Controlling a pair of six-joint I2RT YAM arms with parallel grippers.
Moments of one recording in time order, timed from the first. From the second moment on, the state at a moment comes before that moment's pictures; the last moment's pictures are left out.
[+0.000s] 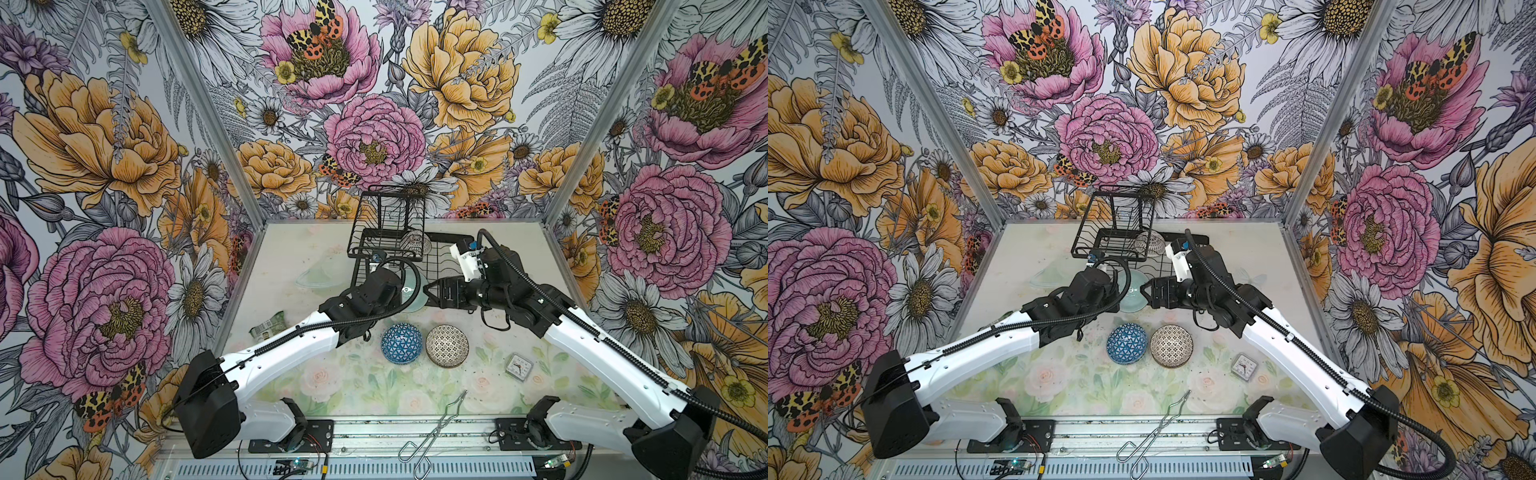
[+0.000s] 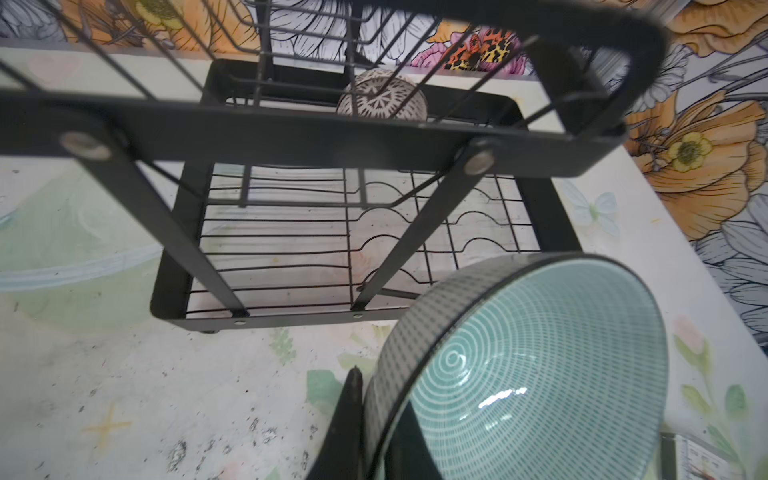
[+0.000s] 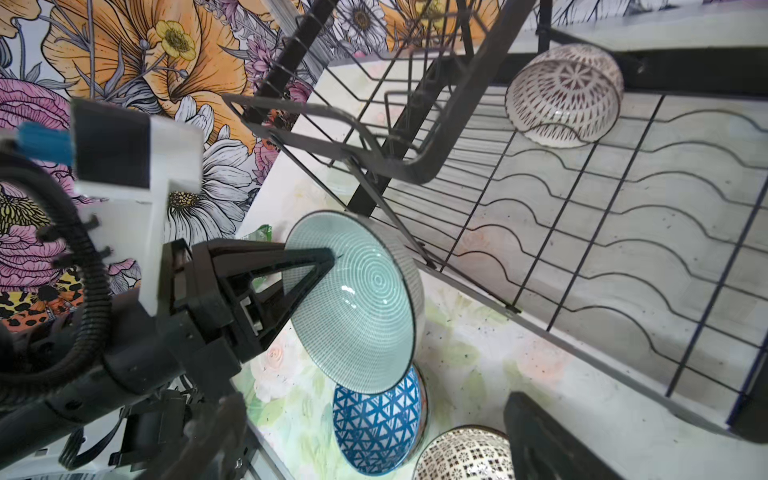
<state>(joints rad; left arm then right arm) -0.84 1.33 1.03 -0.33 -0.38 -0.55 0.62 1.17 1.11 -0.58 -0.25 0.46</state>
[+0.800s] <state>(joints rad) -0.87 1.40 1.05 -0.18 -0.26 -0.54 0.62 1.25 1.05 -0.47 -0.06 0.62</state>
